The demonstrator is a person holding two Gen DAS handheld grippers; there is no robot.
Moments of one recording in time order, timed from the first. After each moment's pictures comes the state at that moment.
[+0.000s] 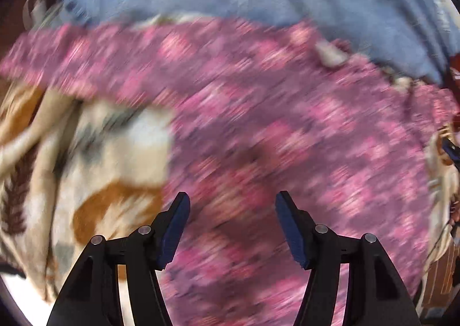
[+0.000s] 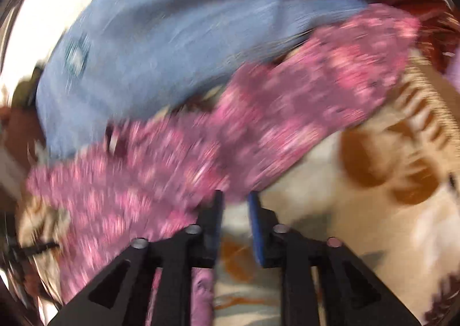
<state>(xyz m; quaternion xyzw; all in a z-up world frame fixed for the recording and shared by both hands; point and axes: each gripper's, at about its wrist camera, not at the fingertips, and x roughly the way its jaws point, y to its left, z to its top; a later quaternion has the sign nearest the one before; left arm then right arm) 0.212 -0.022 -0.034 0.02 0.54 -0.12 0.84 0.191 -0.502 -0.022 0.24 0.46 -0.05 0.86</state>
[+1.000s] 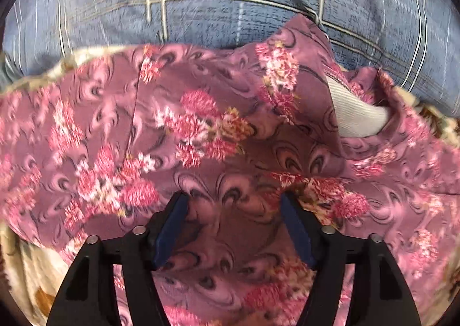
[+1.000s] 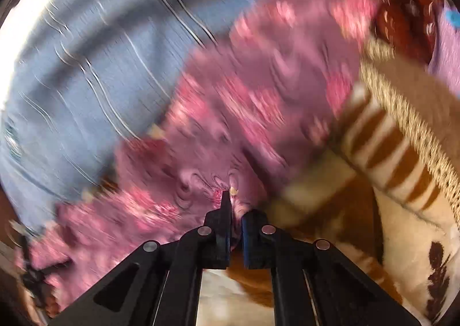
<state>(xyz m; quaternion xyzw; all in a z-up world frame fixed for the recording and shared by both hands) 0.393 -0.155 -0.130 0.05 0.56 -0.05 0.82 0.239 -0.576 -0.088 0.26 0.50 -0.13 0.81</state>
